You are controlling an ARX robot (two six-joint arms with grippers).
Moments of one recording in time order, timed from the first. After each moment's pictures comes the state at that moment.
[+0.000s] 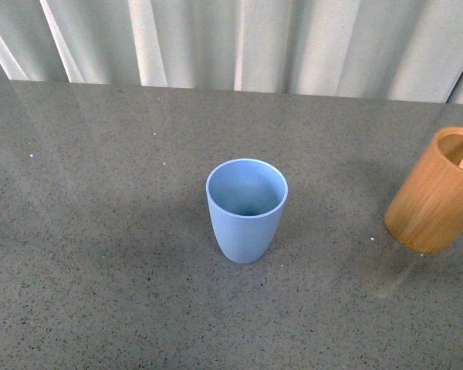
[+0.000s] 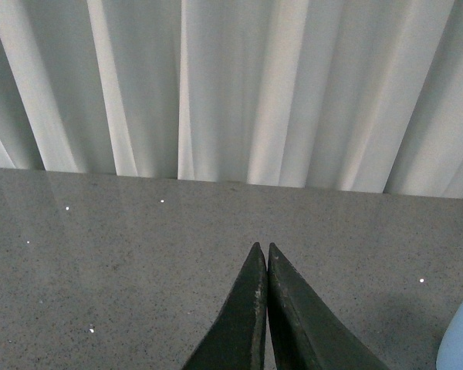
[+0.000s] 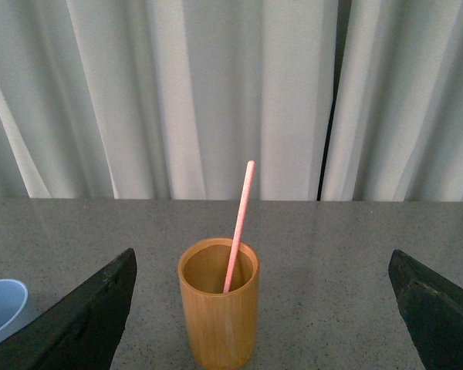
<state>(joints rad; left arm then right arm) 0.00 0.48 0.02 0.48 0.00 0.00 0.00 0.00 0.02 0.00 0.00 0.00</state>
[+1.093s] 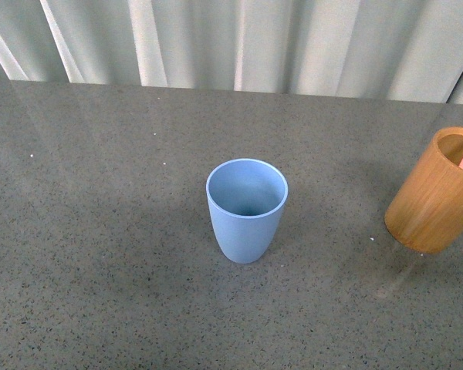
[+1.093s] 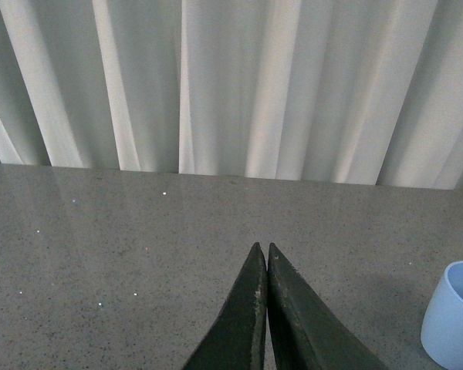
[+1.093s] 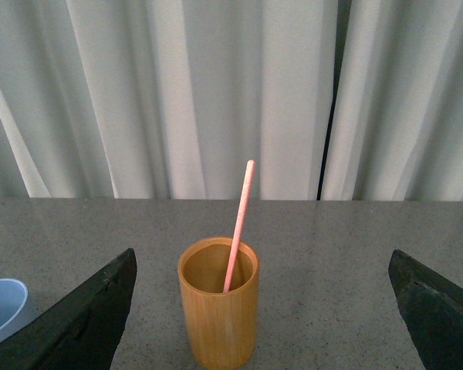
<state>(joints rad) 0.00 0.00 0.02 0.00 0.00 -0.01 0.00 0.00 0.02 0.00 0.00 0.00</state>
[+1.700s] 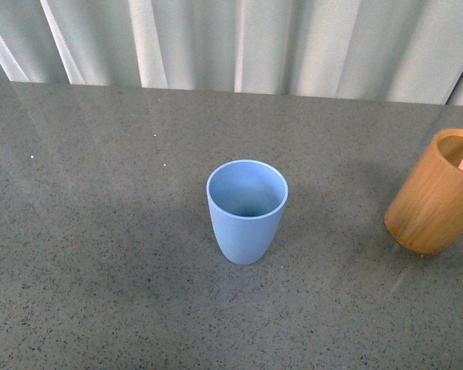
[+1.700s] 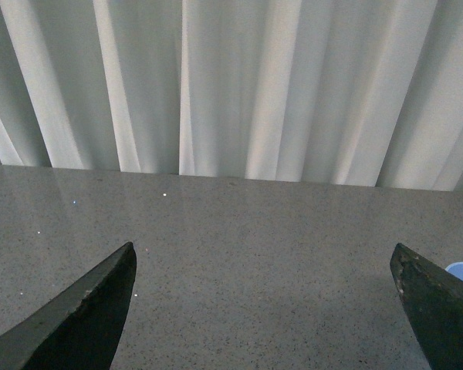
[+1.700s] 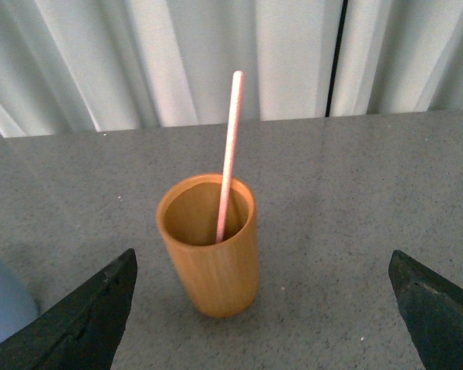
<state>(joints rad) 0.00 0.00 0.02 0.00 0.00 0.00 -0.09 0.70 0.09 0.37 -0.09 0.06</state>
